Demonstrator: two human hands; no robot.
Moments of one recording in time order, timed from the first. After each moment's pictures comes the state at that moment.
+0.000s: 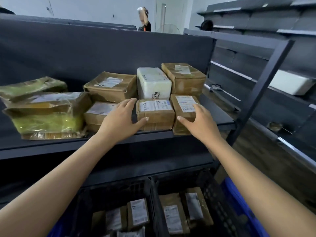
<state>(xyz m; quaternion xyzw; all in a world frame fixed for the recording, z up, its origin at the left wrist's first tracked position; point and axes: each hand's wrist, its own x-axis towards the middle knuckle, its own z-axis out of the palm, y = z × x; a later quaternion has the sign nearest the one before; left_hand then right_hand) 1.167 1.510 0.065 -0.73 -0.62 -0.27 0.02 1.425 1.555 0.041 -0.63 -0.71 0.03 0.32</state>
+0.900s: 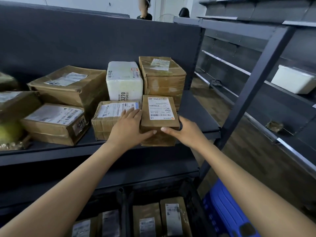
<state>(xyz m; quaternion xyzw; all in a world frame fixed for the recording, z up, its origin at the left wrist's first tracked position) 1.304 1.607 0.017 -0.75 -0.63 -0.21 0.01 1.515 1.642 0.008 -0.53 -0.75 0.27 0.29</state>
